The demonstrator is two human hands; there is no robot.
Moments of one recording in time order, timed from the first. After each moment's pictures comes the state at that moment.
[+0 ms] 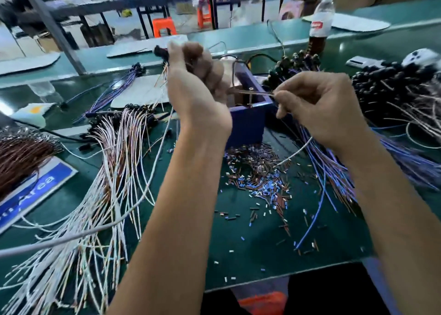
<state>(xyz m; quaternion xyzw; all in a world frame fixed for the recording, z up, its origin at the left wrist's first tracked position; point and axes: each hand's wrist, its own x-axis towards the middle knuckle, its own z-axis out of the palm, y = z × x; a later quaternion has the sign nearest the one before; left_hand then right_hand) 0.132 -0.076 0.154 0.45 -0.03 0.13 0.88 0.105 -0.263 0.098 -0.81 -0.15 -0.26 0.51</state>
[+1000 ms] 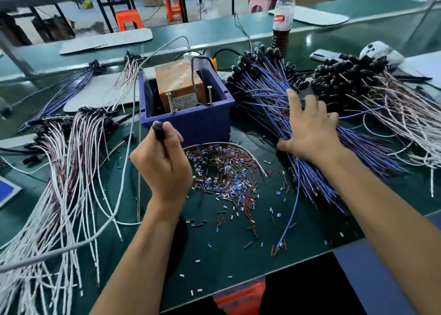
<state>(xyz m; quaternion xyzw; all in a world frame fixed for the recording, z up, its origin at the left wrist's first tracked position) 0.140 -0.059 0.008 0.72 -0.15 0.49 0.47 0.120 -0.330 0.033 -0.98 0.18 -0.09 -0.01</state>
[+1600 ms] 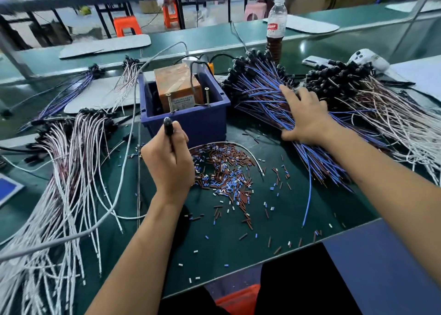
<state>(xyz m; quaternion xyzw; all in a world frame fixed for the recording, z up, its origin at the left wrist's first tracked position) 0.142 -0.064 0.005 0.73 -0.18 0.44 0.50 0.139 -0.370 0.042 -0.99 0.10 -0.07 0.01</state>
